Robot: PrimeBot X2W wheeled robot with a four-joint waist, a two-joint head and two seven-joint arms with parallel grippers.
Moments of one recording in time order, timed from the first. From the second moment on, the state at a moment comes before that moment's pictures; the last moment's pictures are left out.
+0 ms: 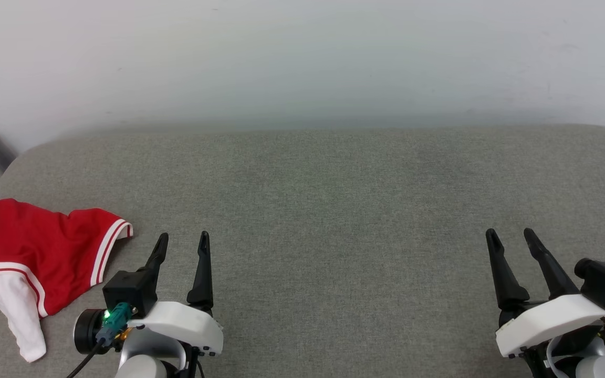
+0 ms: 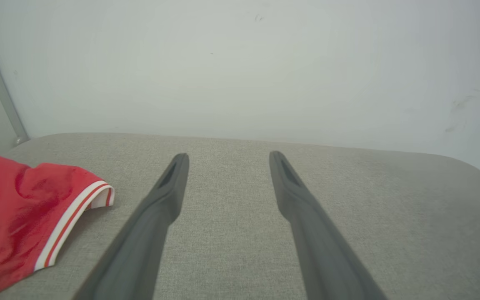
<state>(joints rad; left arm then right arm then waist) -0.12 0.17 -0.22 0.18 -0.36 0.09 -0.19 -0.04 -0.09 0.00 0.05 0.33 0.13 -0.01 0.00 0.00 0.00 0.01</state>
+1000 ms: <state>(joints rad) -0.12 0.13 -0.18 0.20 -0.16 0.03 -0.25 -0.02 -0.07 -0.02 -0.01 0.09 0.13 -0.01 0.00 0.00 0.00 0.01</state>
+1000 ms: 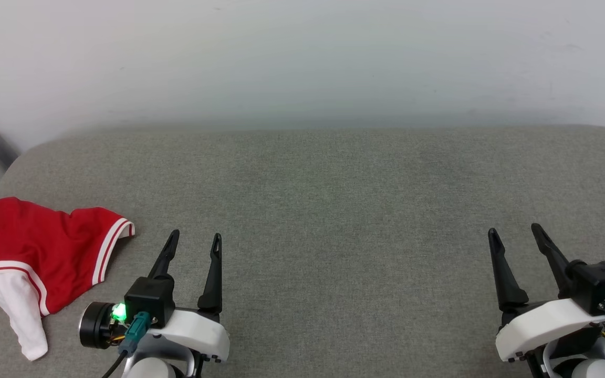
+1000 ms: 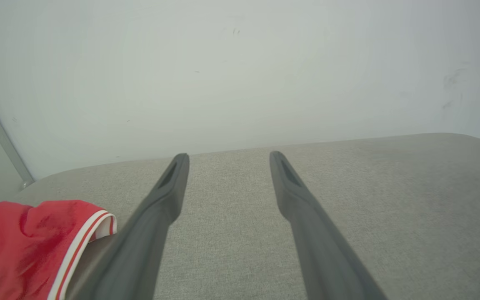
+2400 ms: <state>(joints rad) -0.13 0.07 -0.08 0.27 -0.11 -0.04 -0.26 0.00 -0.05 -0.03 -0.04 0.06 0.13 -0.03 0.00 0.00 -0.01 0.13</state>
